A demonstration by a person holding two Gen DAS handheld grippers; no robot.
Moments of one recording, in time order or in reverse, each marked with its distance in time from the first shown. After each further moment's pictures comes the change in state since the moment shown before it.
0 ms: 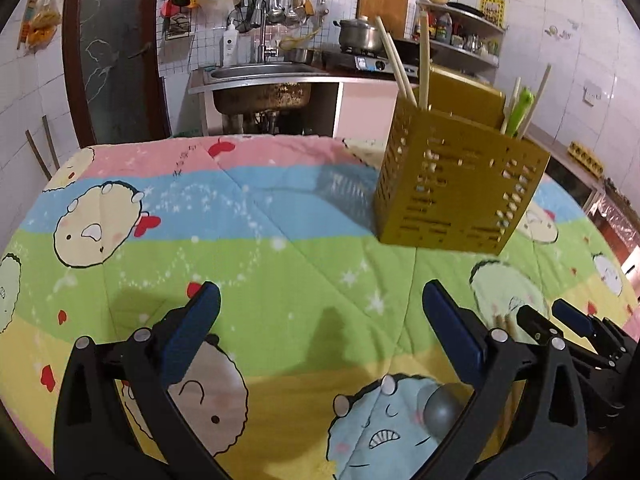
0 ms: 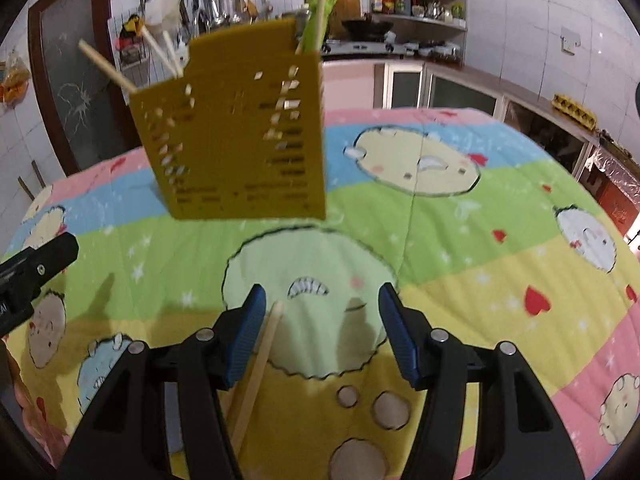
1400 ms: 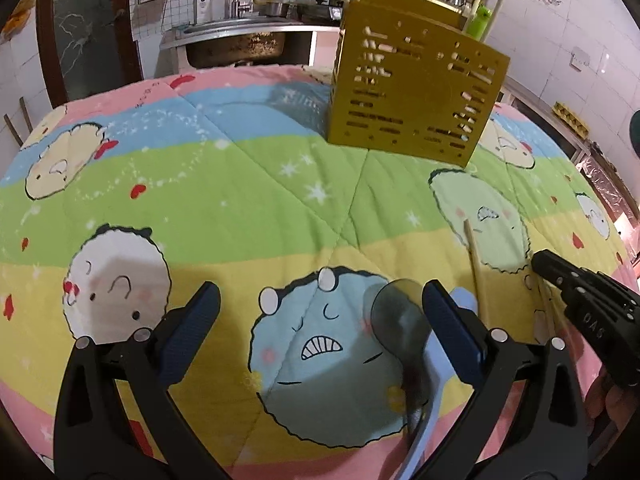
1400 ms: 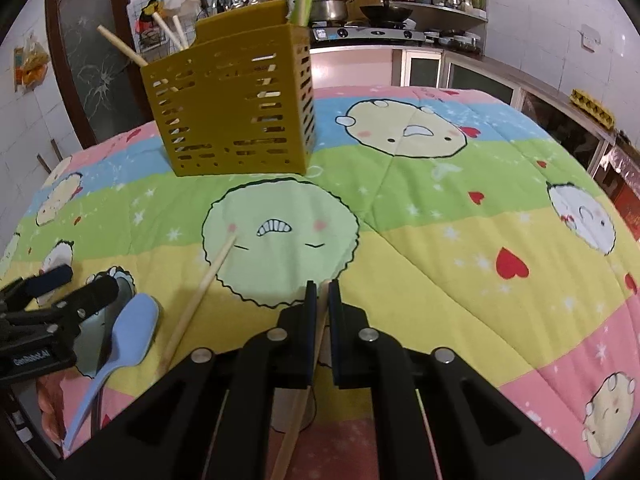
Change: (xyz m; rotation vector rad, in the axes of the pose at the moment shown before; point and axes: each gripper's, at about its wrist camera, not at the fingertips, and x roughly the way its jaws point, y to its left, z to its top) left arm 0.005 -0.033 -0.054 0.022 0.172 -0.069; right arm -0.017 -0.044 -0.021 -0.020 0.033 0.092
